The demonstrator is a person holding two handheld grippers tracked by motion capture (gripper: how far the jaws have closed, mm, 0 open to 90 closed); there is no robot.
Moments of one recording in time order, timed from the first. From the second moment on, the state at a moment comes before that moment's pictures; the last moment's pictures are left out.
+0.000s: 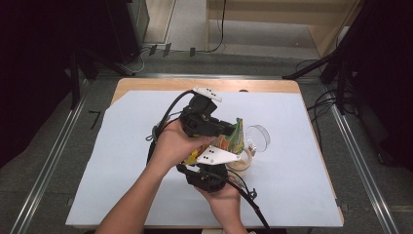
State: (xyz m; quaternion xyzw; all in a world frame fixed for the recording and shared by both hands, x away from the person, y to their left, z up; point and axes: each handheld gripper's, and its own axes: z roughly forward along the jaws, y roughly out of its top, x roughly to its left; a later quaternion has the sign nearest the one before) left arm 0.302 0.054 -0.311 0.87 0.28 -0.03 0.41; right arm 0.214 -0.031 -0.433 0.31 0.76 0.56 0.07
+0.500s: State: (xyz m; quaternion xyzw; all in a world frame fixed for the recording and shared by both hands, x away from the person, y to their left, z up) left arm 0.304 0.054 -0.312 0.87 0.28 -0.03 0.41; right arm 0.213 -0.031 -0.432 0.31 0.76 0.56 0.07
